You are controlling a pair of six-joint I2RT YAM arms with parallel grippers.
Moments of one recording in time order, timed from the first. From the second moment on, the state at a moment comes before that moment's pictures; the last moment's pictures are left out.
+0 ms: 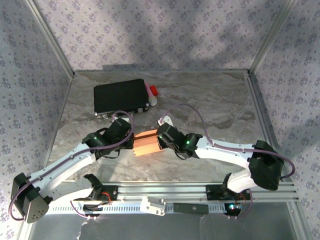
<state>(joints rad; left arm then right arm) -0.77 0.99 0.77 -0.73 -0.15 -0.67 1.07 1.41 0.90 -0.28 0.37 0.49</state>
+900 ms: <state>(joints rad) -0.87 0.99 0.76 -0.73 -0.23 -0.69 1.14 1.41 0.85 -0.27 0.50 0.52</state>
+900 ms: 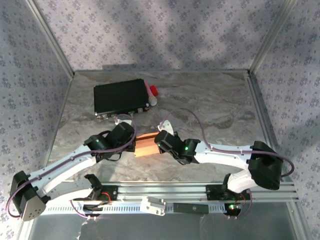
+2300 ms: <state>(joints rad) -0.98 1.02 0.76 -0.72 -0.33 -0.69 1.15 1.29 0.85 -0.43 0.37 0.57</state>
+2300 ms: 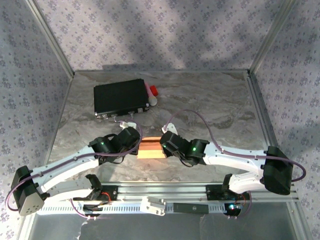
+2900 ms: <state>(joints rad) -1.03 1.02 0.76 -0.72 -0.36 -0.70 1.16 1.28 0.83 -0.46 0.40 0.58</state>
